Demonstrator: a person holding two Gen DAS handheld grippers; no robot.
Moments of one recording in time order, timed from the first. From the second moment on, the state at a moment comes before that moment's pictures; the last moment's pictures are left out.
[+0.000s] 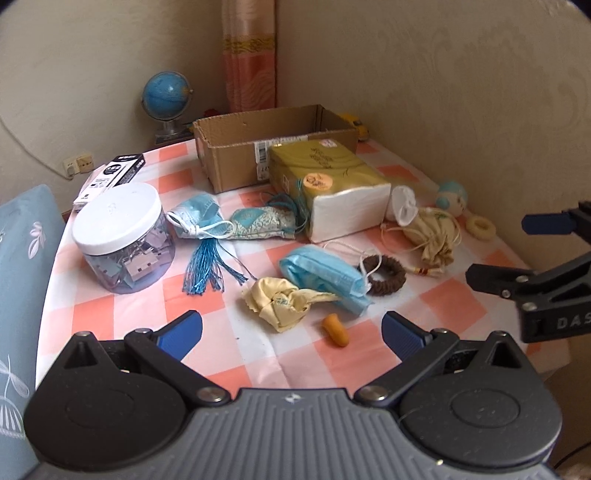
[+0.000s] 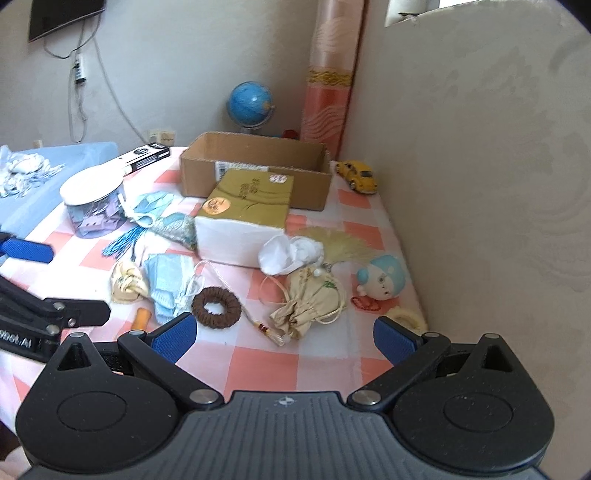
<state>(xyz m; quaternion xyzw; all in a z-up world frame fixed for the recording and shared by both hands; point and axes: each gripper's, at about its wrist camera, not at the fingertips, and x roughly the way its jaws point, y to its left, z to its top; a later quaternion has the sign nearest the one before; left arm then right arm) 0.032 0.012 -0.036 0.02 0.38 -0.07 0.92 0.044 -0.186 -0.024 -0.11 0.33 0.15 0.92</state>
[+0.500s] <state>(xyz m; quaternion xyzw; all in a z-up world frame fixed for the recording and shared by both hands) 0.064 0.035 -0.061 0.04 0.39 -0.10 0.92 0.065 -0.187 -0.084 -0.12 0.39 0.20 0.89</state>
